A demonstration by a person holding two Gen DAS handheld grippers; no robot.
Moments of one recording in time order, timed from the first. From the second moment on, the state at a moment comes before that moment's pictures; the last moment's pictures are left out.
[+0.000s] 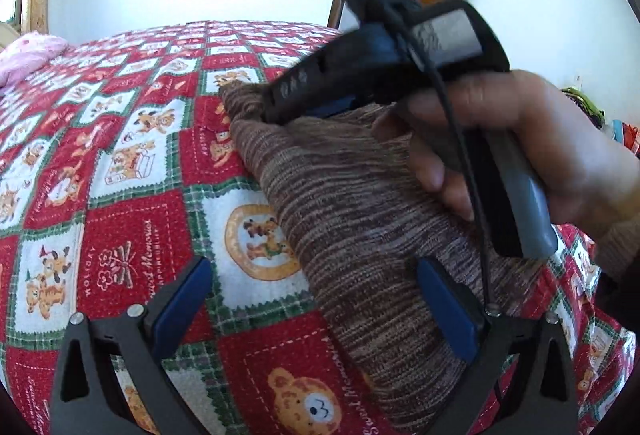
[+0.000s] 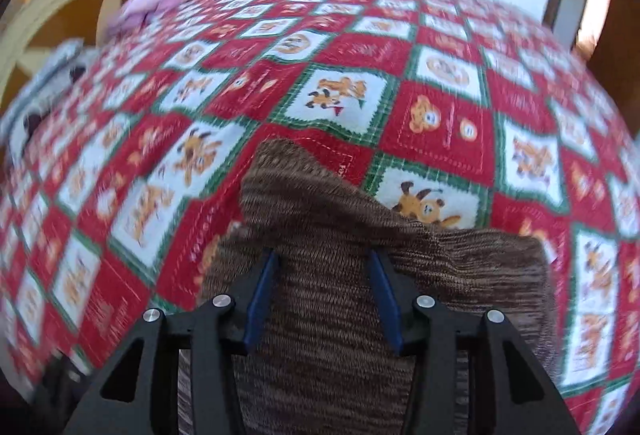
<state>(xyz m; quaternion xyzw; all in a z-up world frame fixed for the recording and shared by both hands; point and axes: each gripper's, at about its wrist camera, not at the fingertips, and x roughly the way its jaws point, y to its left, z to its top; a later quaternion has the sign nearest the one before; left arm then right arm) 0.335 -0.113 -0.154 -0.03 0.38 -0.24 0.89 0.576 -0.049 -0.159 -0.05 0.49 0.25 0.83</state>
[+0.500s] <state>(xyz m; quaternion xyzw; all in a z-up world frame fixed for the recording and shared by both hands) 0.342 -0.099 -0.153 -0.08 0.38 -0.26 0.88 0.550 -0.239 -0.155 0.15 0.45 0.24 0.84</state>
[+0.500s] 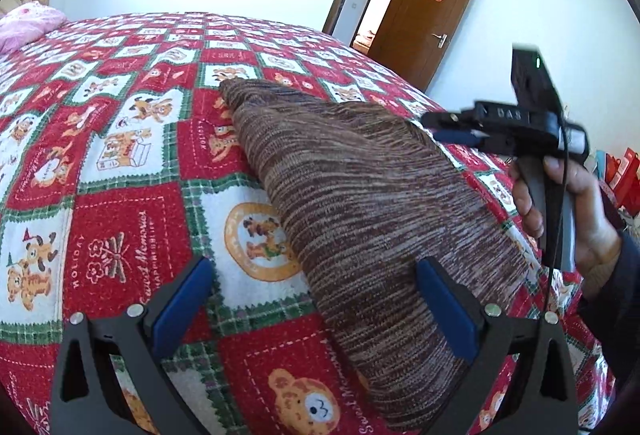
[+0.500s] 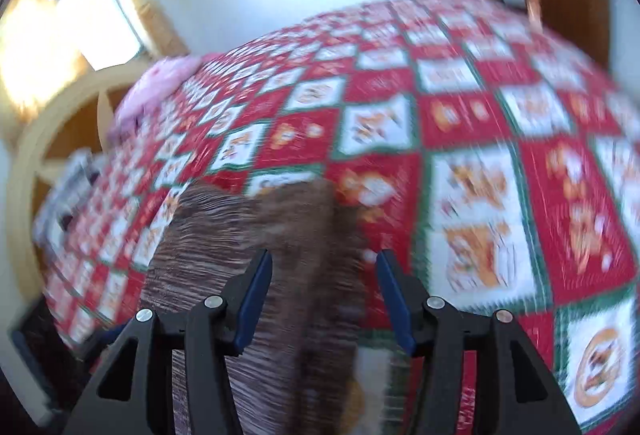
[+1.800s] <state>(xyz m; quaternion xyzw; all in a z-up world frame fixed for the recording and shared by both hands) 0.347 -0.151 -0.146 -0.02 0.42 -0.25 0.87 0.564 -0.210 -0.199 0.20 0.43 0.33 0.82</state>
